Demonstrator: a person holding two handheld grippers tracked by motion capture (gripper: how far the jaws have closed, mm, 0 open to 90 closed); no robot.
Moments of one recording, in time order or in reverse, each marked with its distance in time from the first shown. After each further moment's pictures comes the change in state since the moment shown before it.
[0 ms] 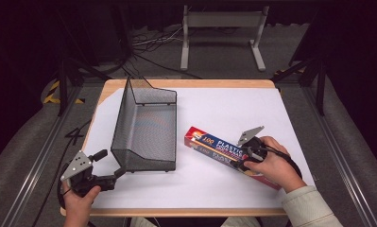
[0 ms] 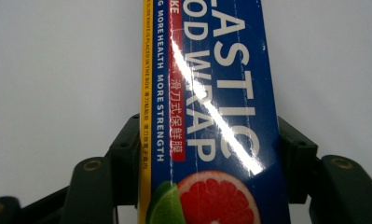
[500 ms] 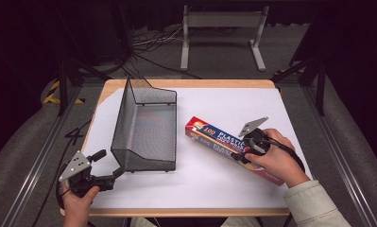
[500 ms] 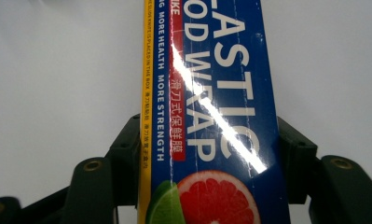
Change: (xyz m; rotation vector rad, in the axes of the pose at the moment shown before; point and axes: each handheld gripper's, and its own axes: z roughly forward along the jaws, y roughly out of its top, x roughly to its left) left arm 0.001 -0.001 -0.003 -0.008 0.006 -0.005; right arm -0.002 0.022 -0.030 -0.029 -0.034 0.068
